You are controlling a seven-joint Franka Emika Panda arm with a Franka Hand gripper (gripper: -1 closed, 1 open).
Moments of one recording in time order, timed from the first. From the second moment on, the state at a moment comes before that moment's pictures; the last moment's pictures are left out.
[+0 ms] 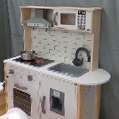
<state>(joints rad) -0.54 -1.49 1.56 -2.23 -0.44 2.61 0.25</state>
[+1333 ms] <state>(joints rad) -0.78 -1.50 1.57 -2.14 -0.49 2.82 0.40</state>
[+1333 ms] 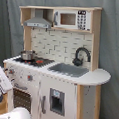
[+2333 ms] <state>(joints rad) -0.91 -1.50 1.58 -2.01 -0.48 2.83 0.60</state>
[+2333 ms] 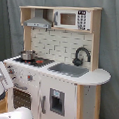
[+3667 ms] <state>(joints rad) -0.91 -1.49 1.57 -2.01 -0.48 2.83 0.38</state>
